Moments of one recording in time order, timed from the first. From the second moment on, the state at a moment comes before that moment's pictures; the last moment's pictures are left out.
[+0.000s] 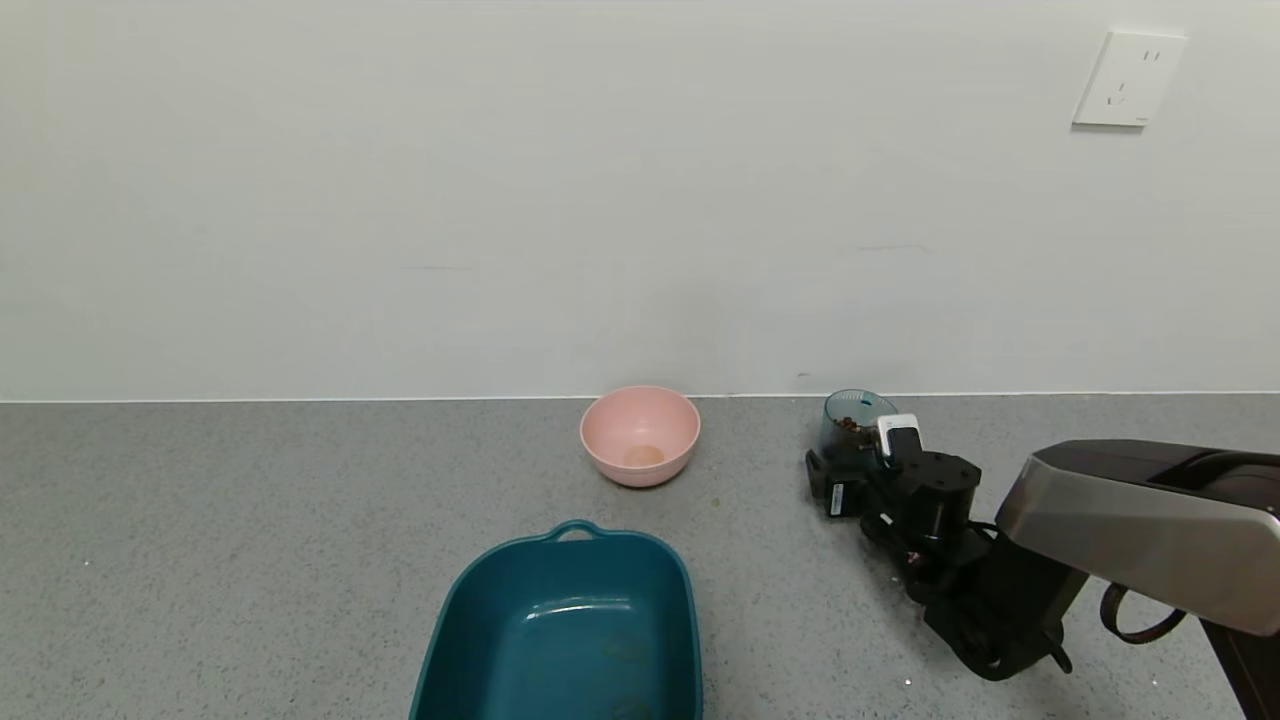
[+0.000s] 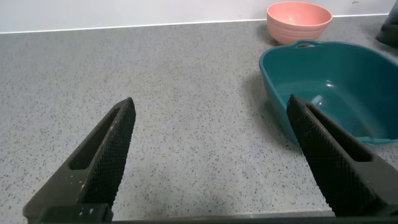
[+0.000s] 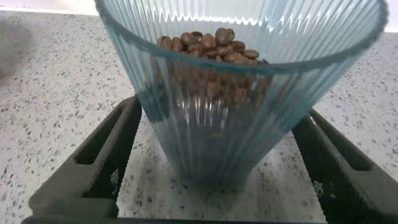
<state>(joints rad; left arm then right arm) 0.00 0.00 0.00 0.00 0.00 0.00 0.36 2.45 -0.89 -1.45 -0.30 0.03</state>
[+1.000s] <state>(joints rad) 0.00 0.00 0.00 0.00 0.00 0.00 0.35 2.49 -0.99 -1.45 -0.30 0.01</state>
